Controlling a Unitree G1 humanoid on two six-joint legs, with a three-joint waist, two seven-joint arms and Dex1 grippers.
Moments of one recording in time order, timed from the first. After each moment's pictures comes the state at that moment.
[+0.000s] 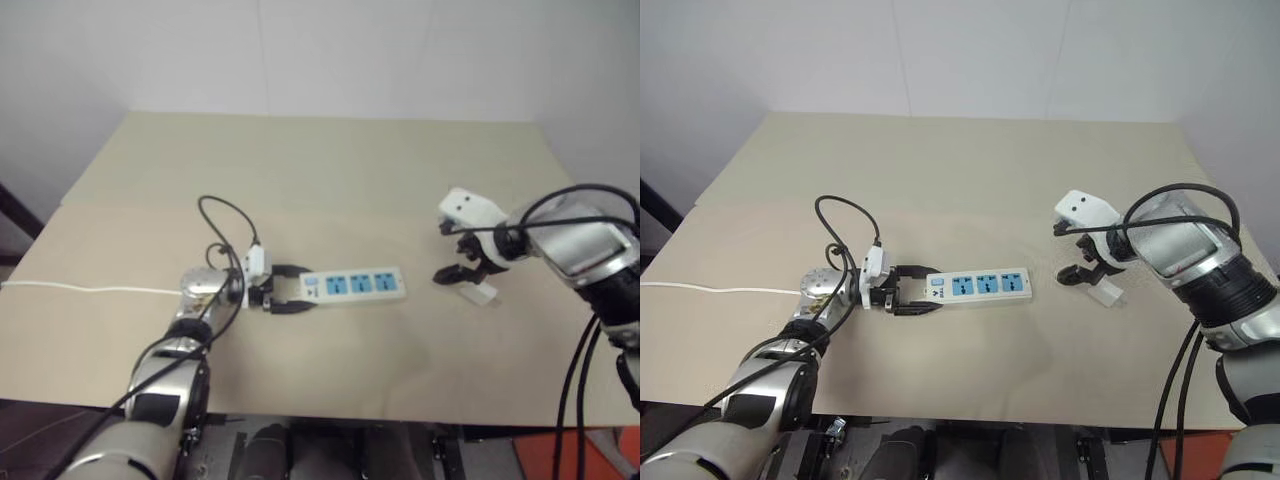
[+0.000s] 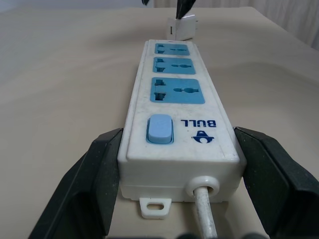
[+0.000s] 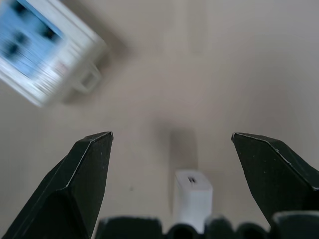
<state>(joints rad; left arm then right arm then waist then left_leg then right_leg) -0.81 0.29 0.04 1.15 -0.13 -0.52 -1.53 -1.01 -1.00 0.63 0.02 0.20 1.22 0.96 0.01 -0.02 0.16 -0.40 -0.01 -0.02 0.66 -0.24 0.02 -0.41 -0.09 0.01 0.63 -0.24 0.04</state>
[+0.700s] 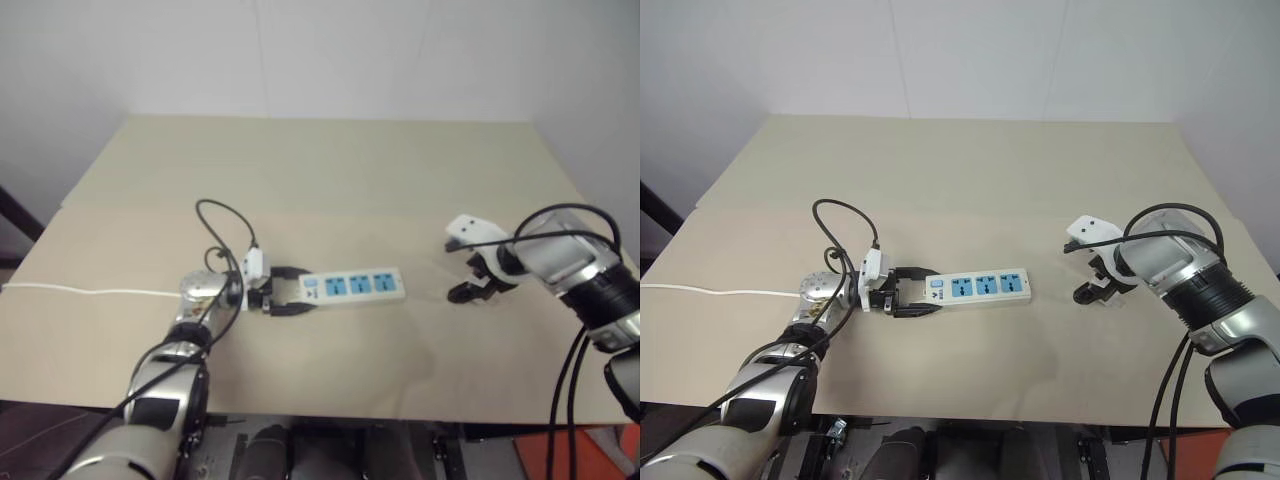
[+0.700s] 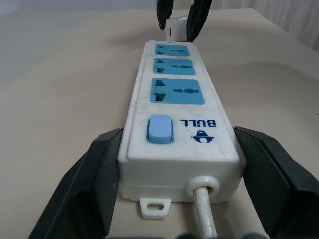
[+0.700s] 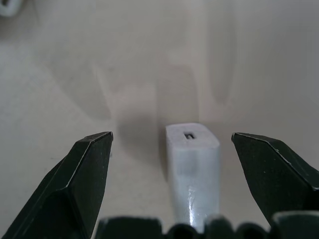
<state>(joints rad) -0.79 0.29 0.04 1.13 -0.14 -0.52 -1.52 -0.97 -0.97 0.68 0.17 0.09 1.20 1.02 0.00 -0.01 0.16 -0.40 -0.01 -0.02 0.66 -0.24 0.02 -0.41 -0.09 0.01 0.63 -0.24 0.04</state>
